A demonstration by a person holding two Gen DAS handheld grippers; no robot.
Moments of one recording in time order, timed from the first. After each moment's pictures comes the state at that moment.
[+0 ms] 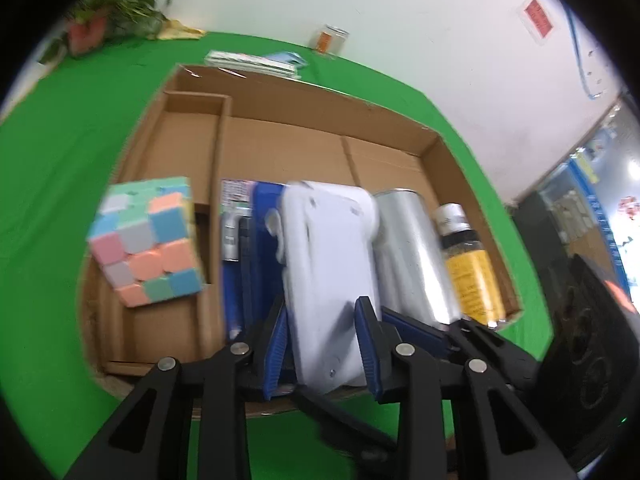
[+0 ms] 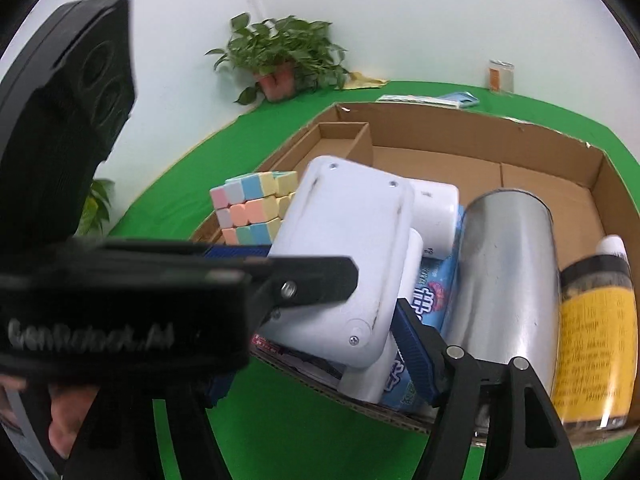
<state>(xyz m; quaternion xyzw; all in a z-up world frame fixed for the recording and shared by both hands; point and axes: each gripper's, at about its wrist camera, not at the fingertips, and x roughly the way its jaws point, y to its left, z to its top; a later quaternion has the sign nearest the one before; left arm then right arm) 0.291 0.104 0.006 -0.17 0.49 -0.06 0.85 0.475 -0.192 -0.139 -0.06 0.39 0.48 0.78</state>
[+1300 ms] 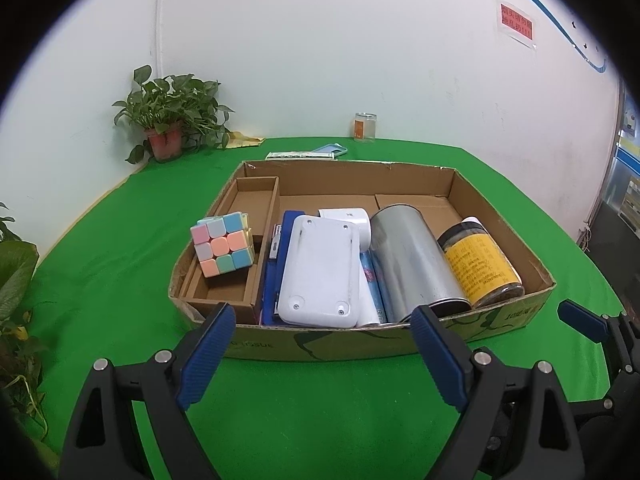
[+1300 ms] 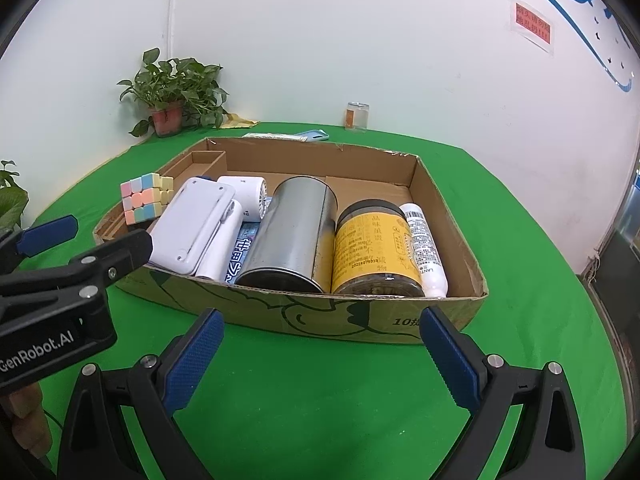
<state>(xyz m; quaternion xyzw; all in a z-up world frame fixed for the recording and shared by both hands) 0.174 0.005 0.026 -0.03 0.34 0.09 0.94 0.403 -0.328 -0.127 -0.09 0.31 0.26 0.91</state>
